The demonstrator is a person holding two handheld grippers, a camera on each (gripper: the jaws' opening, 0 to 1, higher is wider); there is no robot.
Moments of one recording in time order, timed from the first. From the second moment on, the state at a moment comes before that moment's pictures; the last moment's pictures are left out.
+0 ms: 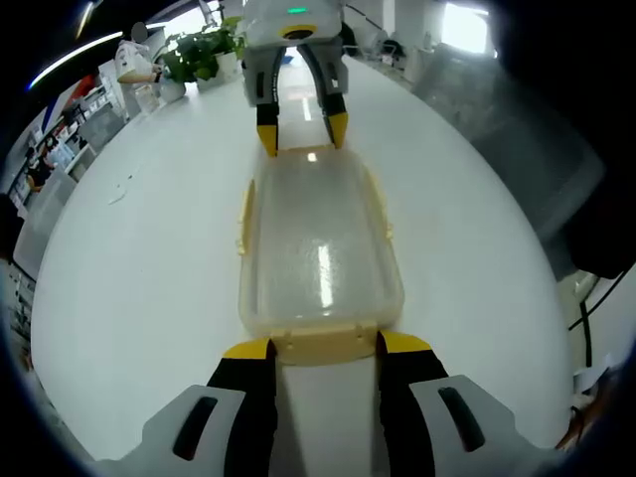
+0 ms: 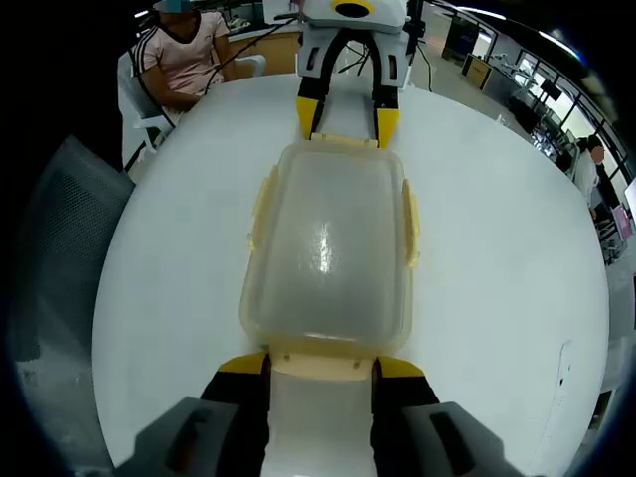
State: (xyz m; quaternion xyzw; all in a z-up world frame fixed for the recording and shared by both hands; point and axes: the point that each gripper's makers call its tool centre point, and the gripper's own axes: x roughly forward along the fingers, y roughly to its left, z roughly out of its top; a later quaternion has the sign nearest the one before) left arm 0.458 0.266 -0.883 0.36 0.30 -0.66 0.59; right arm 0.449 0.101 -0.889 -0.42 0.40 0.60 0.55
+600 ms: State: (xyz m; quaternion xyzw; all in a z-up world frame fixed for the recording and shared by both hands) left arm 0.465 0.267 -0.866 0.37 0.33 -0.63 0.59; right arm 0.449 0.102 -0.869 -0.43 0.40 0.60 0.55
